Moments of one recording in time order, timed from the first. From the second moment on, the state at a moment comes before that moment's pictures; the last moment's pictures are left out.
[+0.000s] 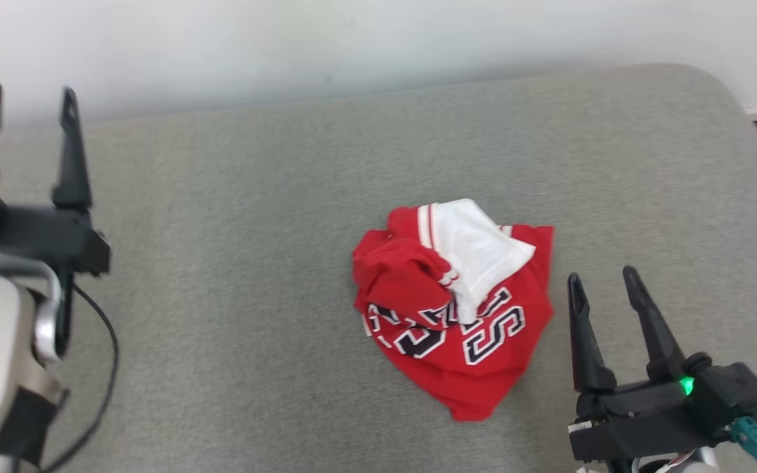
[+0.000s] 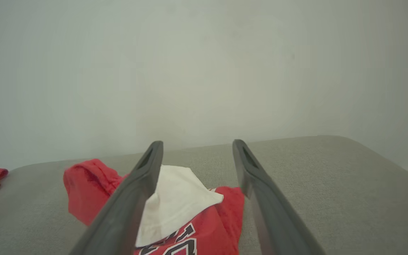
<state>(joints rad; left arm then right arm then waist) -0.72 0.43 -0.23 0.46 -0.38 0.02 -0.26 -0.03 -0.06 0.02 -0.13 0.15 0.13 -0.15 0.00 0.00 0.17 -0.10</state>
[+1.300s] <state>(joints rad) 0.03 0.24 -0.11 0.04 -0.24 0.10 -0.26 0.03 -0.05 -0.01 0.14 0.16 0.13 -0.24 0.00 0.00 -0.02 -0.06</state>
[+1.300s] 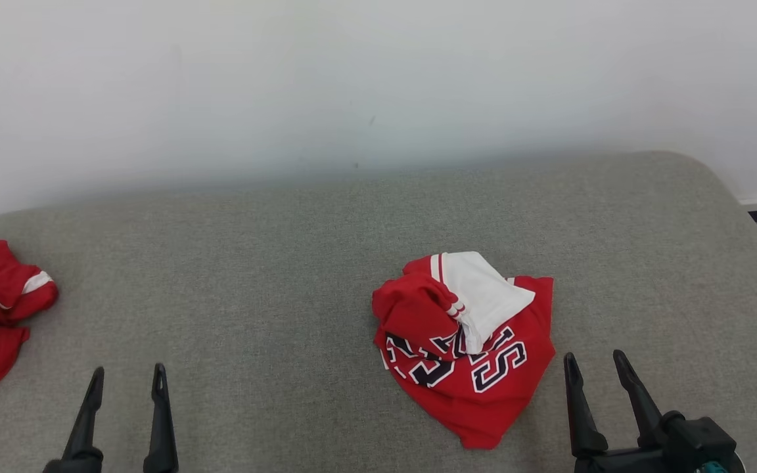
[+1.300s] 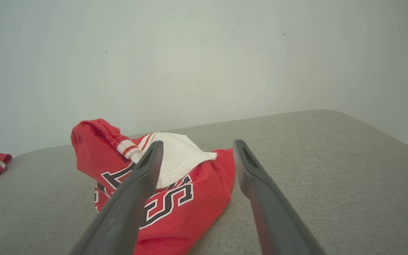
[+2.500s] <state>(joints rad) 0.14 0.12 0.04 0.01 -0.08 -0.05 -0.26 0.05 -0.05 -0.01 0.20 0.16 0.13 -0.26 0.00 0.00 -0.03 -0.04</state>
